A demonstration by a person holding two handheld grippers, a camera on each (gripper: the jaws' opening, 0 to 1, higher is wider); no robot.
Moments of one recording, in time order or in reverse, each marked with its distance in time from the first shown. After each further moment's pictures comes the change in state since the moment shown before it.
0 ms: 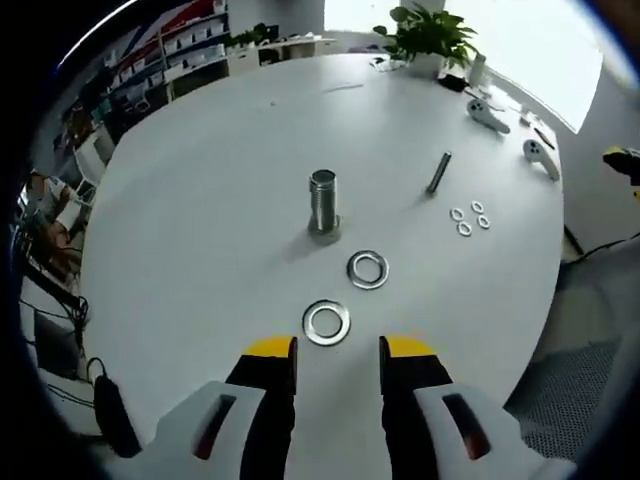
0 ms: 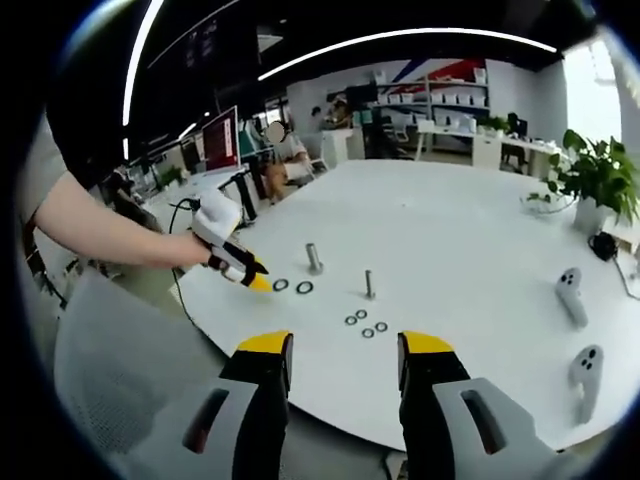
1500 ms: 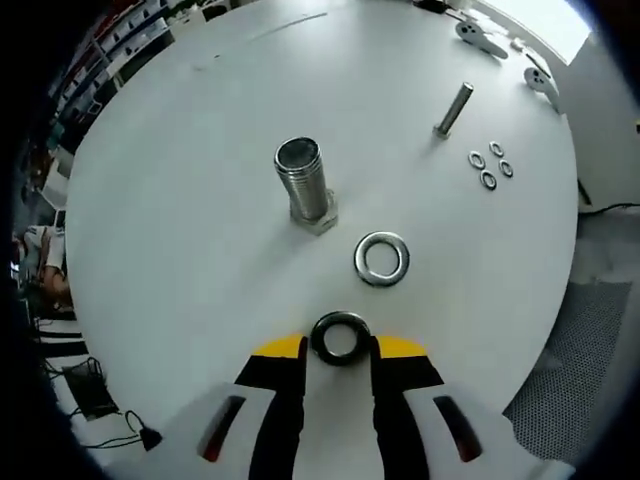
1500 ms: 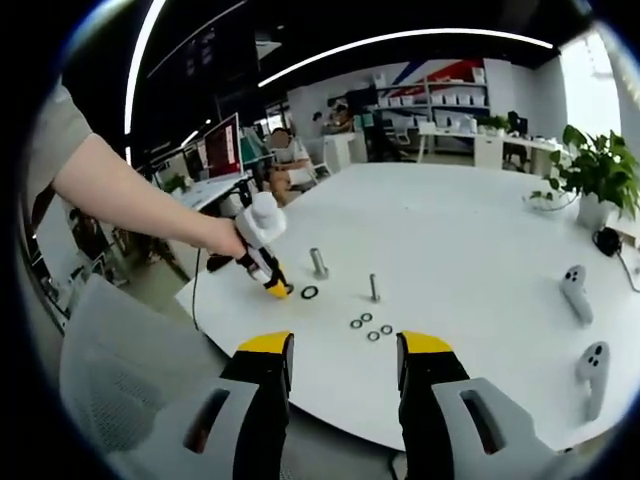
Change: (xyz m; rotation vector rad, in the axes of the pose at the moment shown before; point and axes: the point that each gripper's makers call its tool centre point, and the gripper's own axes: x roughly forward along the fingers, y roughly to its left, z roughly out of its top) left arm 0.028 0.008 0.004 0.231 0.330 -0.021; right arm 0.000 0.003 0.002 0.024 -0.019 0.030
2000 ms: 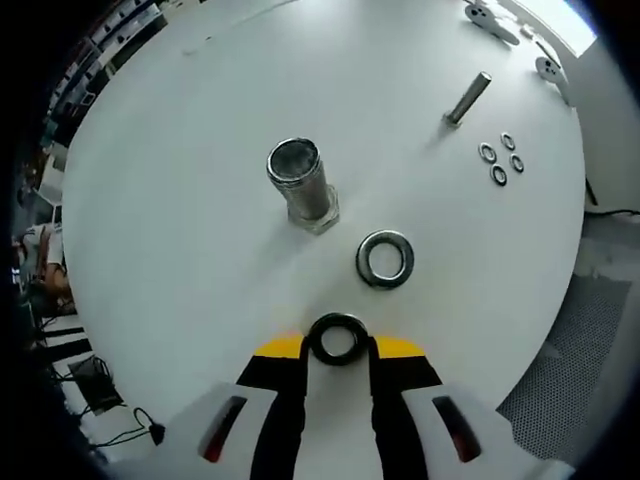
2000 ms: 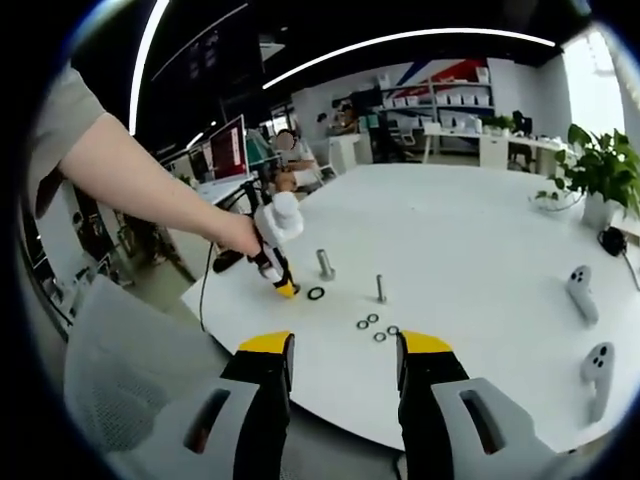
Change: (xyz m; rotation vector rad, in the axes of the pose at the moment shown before) left arm 0.000 0.000 0.000 0.007 0.106 0.002; right arm 0.000 0.004 0.000 0.002 -0.005 0.023
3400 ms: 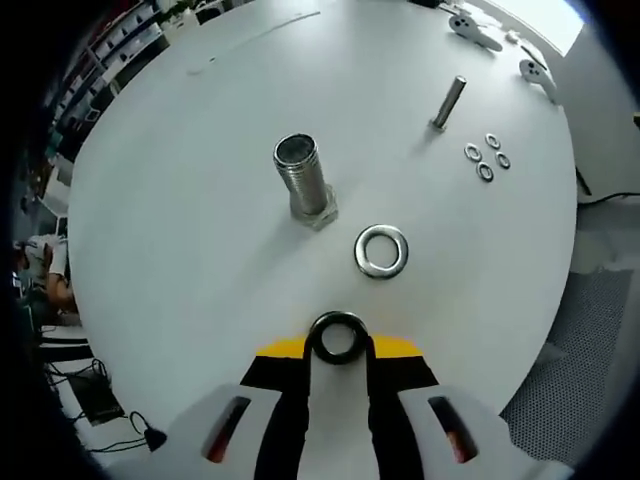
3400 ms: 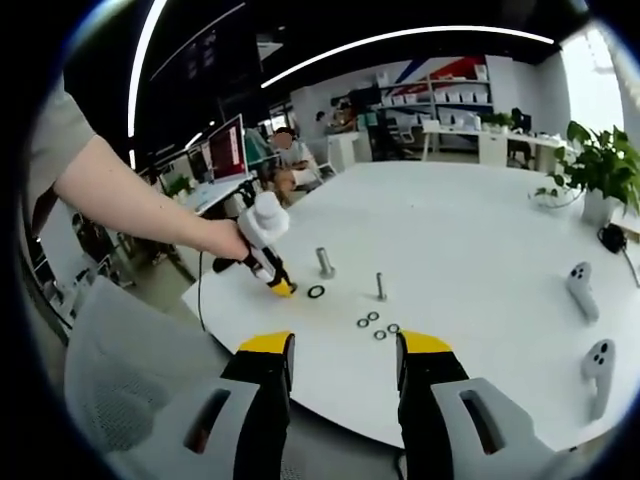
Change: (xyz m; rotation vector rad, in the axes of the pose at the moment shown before) left arm -0.004 0.001 -0.007 0.016 -0.125 0.007; right arm 0.000 0.001 -0.001 0.007 0.010 0.001
